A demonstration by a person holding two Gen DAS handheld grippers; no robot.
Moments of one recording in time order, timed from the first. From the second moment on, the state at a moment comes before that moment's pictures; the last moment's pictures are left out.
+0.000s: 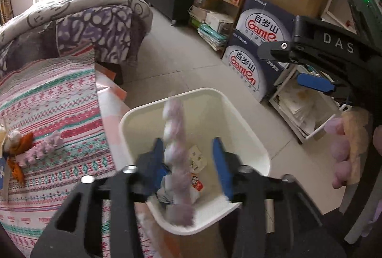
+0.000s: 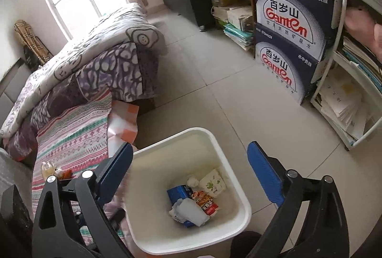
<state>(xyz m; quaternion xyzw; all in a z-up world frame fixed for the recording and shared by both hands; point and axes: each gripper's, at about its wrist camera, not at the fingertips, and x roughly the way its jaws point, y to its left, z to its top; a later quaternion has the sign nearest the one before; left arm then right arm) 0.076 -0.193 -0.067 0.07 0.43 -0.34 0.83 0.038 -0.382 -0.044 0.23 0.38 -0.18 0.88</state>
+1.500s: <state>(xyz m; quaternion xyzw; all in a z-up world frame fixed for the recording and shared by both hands) 0.217 0.135 -0.154 0.10 0.63 -0.13 0.76 0.174 -0.092 -0.101 -0.16 0.46 0.23 0.84</state>
